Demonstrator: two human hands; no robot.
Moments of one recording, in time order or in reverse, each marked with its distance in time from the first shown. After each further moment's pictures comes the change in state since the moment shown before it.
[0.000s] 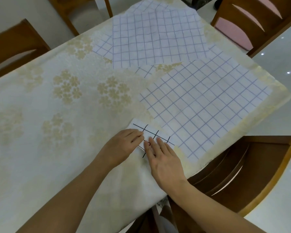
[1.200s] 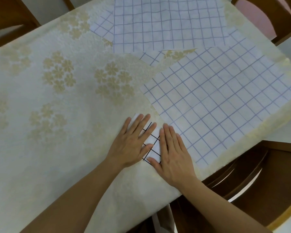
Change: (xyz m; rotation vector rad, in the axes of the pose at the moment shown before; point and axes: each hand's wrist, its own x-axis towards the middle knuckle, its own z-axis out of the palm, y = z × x) left_hand 0.015 0.004 0.055 0.050 -0.229 -0.285; right_hand 0.016 0.037 0.048 0.048 -0.153 0.097
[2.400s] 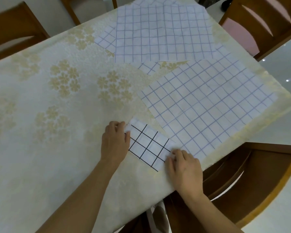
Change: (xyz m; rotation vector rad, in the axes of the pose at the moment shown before) left_hand -0.018 -0.001 -0.017 -0.312 0.254 -0.568; right_hand -0.049 0.011 -0.027 0.179 0.263 0.261
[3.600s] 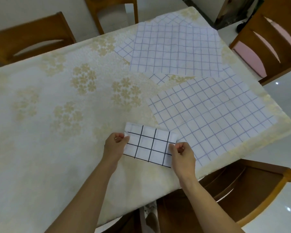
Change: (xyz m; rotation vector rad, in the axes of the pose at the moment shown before) left_hand -0.026 0.032 -0.050 -0.990 -0.055 -0.839; right_hand 0.048 -0.030 -0.051 0.814 -0.148 0.568
